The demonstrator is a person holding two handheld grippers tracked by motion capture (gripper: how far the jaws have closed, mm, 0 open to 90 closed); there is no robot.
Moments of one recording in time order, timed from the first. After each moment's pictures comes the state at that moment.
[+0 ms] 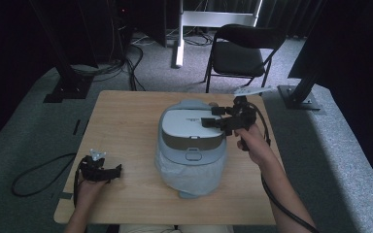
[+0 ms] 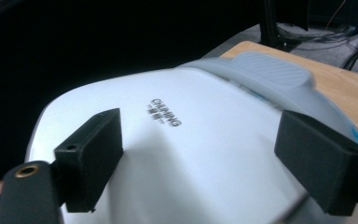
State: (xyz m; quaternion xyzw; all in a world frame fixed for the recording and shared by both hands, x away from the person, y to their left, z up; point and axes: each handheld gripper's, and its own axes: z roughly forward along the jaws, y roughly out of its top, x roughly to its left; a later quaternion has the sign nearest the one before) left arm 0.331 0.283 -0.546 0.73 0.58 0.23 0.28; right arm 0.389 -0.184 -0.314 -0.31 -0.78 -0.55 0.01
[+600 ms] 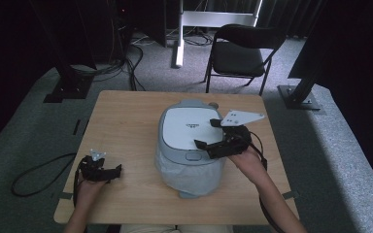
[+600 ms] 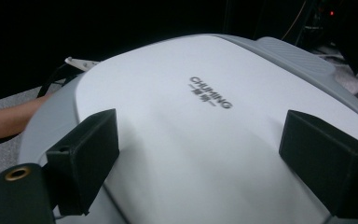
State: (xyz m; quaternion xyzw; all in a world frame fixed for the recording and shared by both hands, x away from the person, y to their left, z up) left arm 0.331 0.283 -0.546 0.73 0.58 0.23 0.28; right arm 0.322 -0.156 -0.324 -0.25 -0.81 -0.50 -0.15
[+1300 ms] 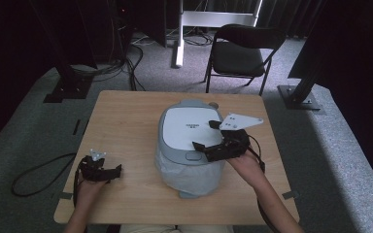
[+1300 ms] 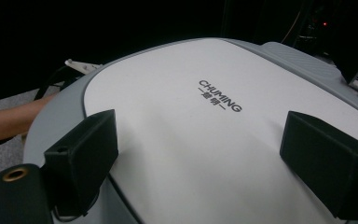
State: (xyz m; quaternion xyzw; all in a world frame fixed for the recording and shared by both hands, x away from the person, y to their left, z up) left arm 0.331 0.283 -0.546 0.73 0.58 0.23 0.28; right arm 0.316 -0.153 -0.328 -0.25 -0.81 -0.51 -0.17
